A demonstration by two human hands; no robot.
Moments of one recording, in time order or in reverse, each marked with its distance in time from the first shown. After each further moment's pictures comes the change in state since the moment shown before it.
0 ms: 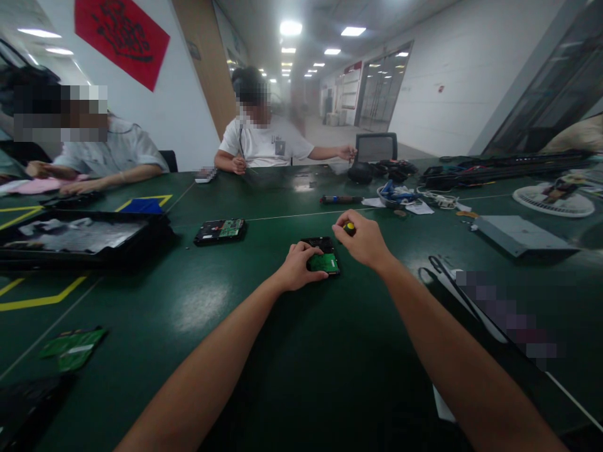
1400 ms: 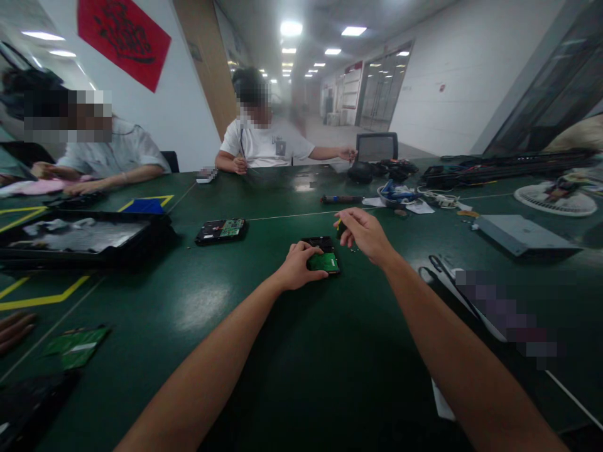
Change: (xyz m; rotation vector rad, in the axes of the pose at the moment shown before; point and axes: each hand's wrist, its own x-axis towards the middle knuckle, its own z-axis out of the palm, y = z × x) left_hand -0.001 0.000 0.002 0.035 0.031 0.027; right_hand 0.004 0.010 0.008 0.725 -0.084 0.298
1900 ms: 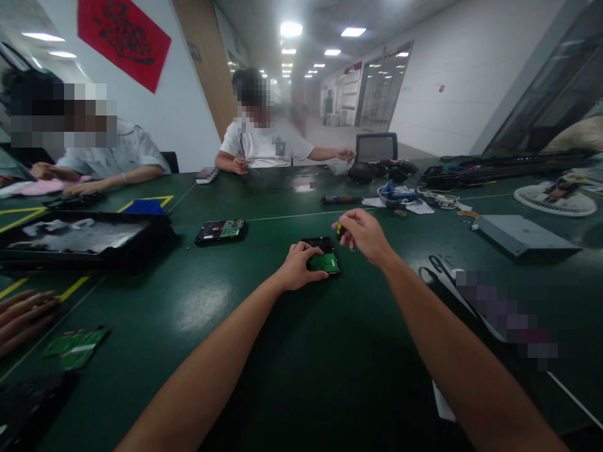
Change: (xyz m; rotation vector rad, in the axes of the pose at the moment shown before) left_hand 0.001 -0.006 0.003 -0.016 -0.007 -0.003; right_hand 0.001 0.005 0.000 -0.011 0.045 0.013
